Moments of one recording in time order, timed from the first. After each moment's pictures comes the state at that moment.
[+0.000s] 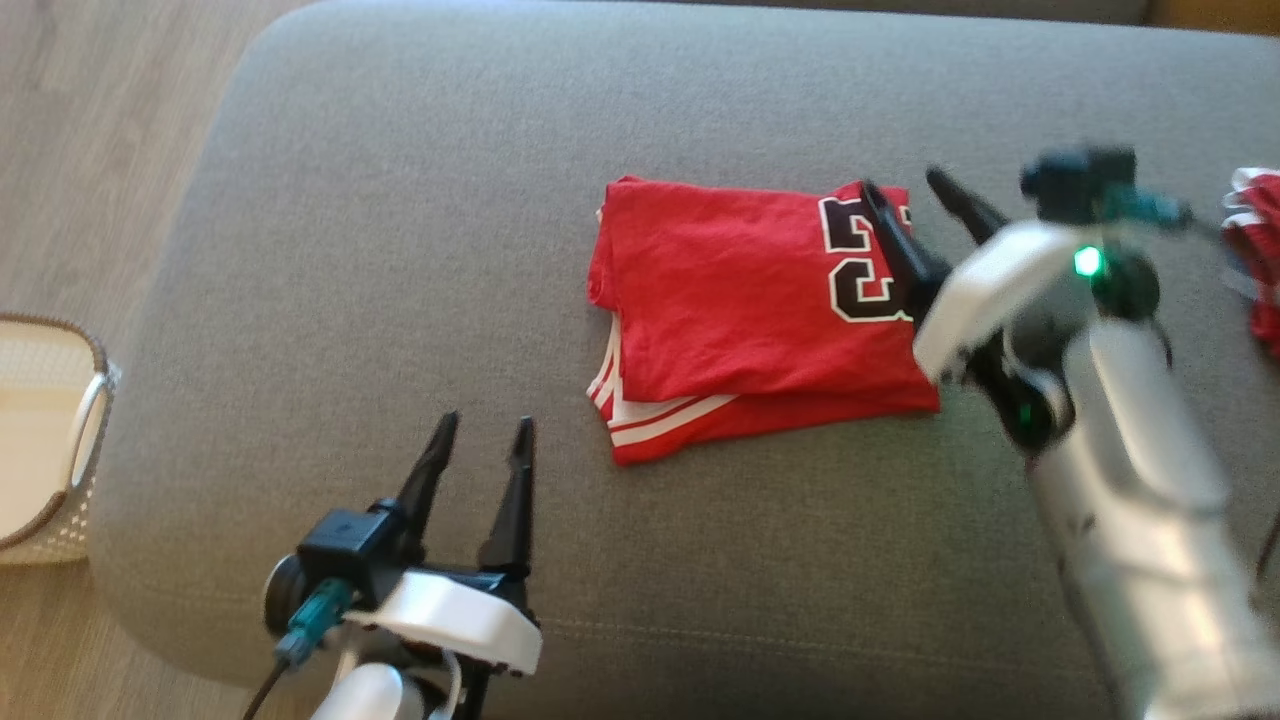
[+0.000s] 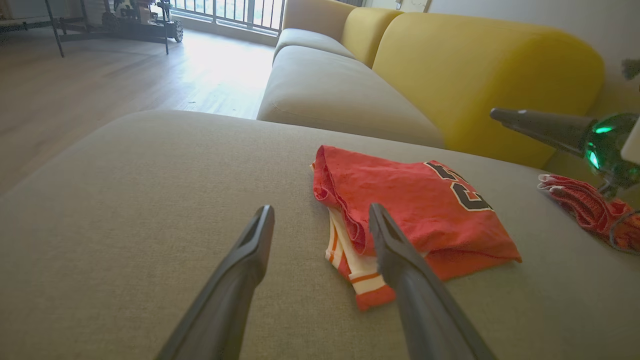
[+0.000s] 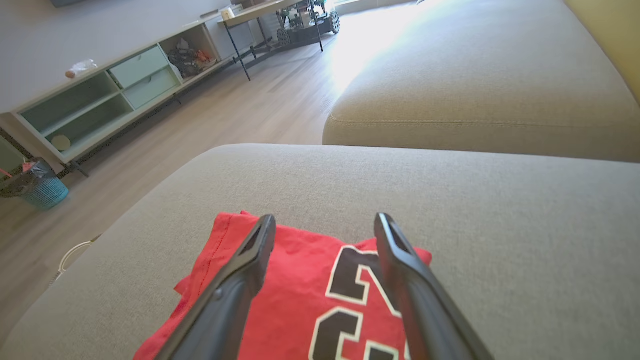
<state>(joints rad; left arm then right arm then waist) -0.06 0.16 -0.51 0.05 -0.41 0.17 -0.25 -0.69 -0.11 0.16 0.65 0.40 0.13 0.10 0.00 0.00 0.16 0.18</state>
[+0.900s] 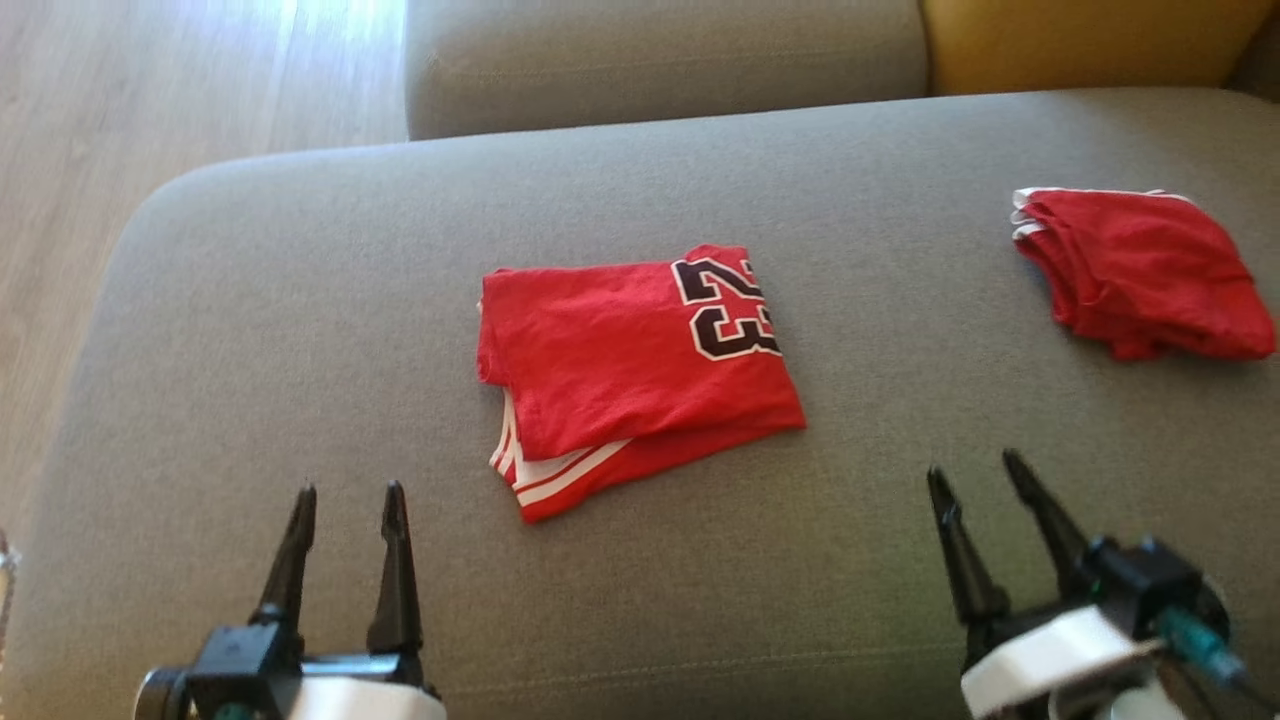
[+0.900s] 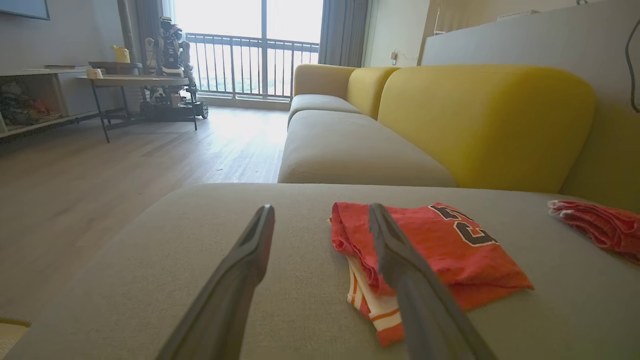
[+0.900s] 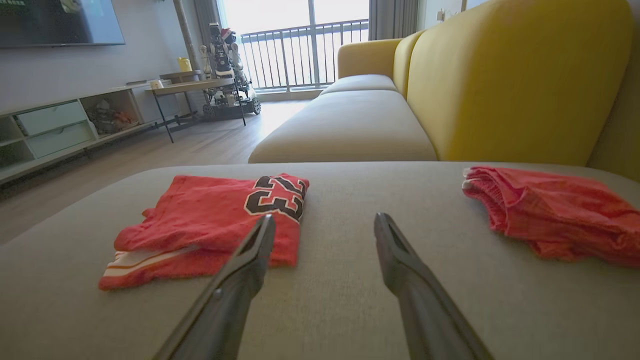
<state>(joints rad) 0.21 0.09 -0.21 -0.12 -0.17 0.14 -0.26 0.05 -0.05 -0.01 0.15 0.12 0.13 -0.25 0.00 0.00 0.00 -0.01</state>
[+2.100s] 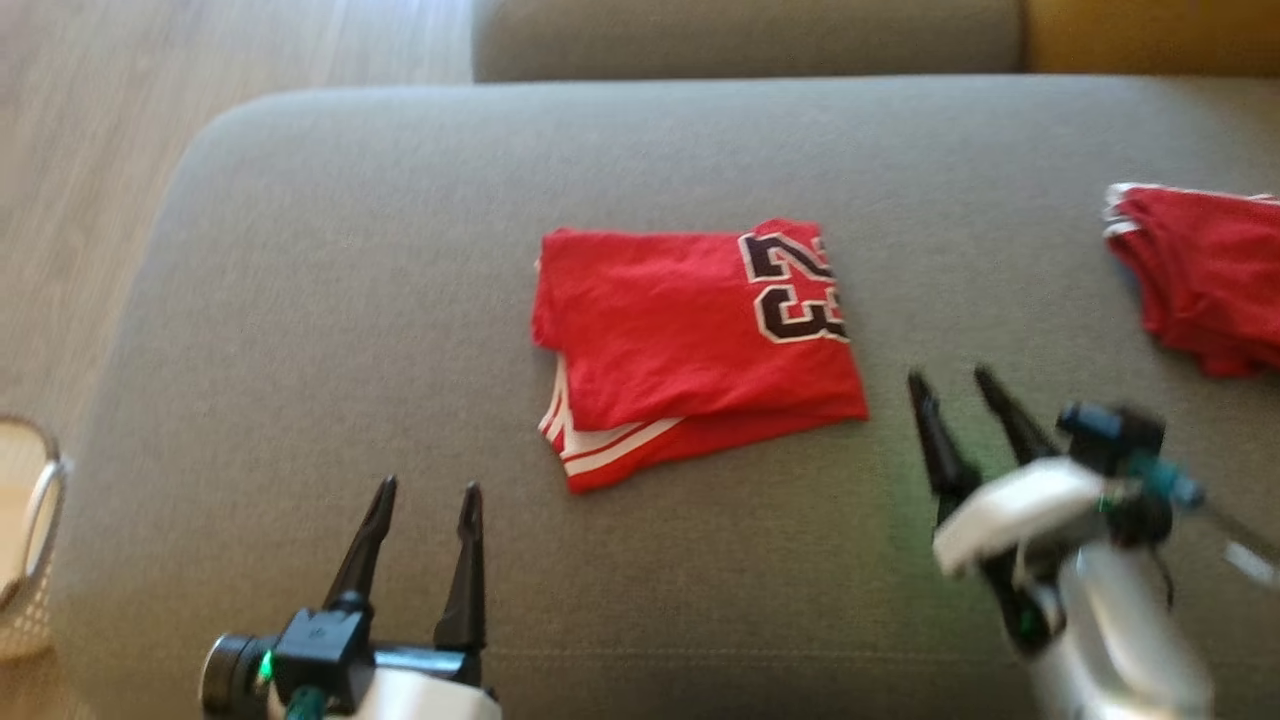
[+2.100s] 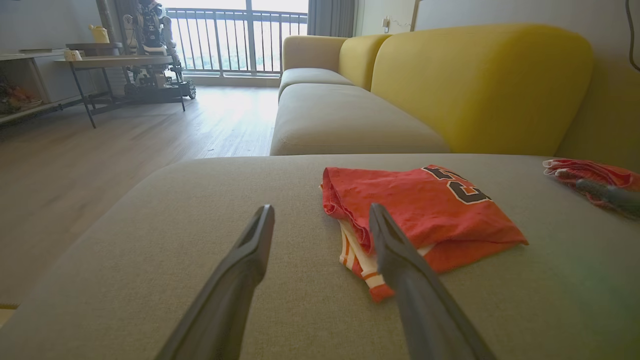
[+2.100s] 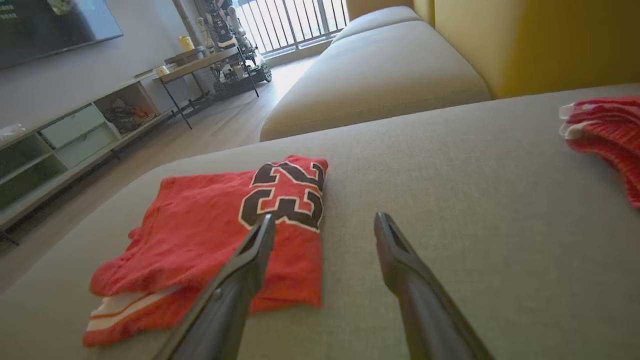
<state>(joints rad) 0.19 0.06 -0.27 -0.06 -0.08 0.08 -0.26 -0.26 -0.05 0.02 0.54 0.27 0.13 -0.23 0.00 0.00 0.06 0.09</state>
